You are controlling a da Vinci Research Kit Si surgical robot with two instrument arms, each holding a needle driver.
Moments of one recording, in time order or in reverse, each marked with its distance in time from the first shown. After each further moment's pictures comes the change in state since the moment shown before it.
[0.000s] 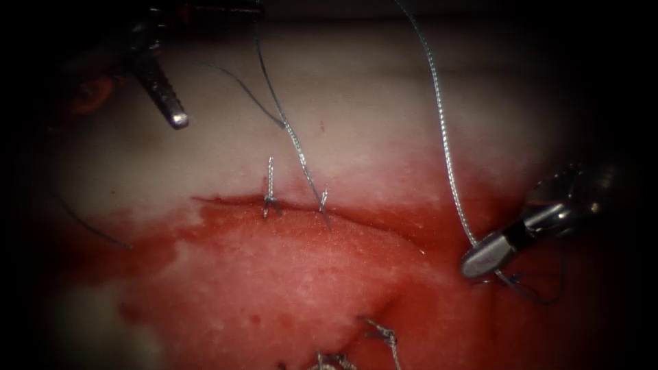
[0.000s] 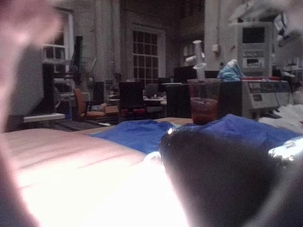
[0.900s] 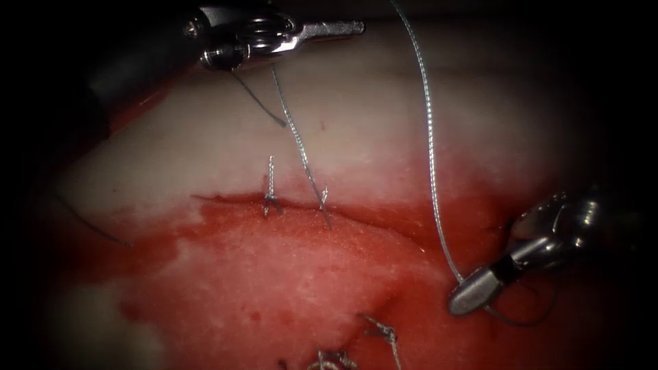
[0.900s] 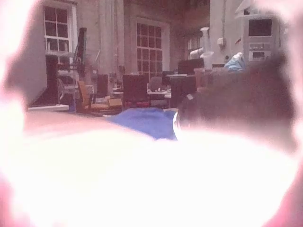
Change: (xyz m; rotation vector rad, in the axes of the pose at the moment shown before) right arm 0.000 0.001 0.002 -0.040 0.032 -0.008; left arm -0.011 -0.008 0.009 0.401 0.432 -1.536
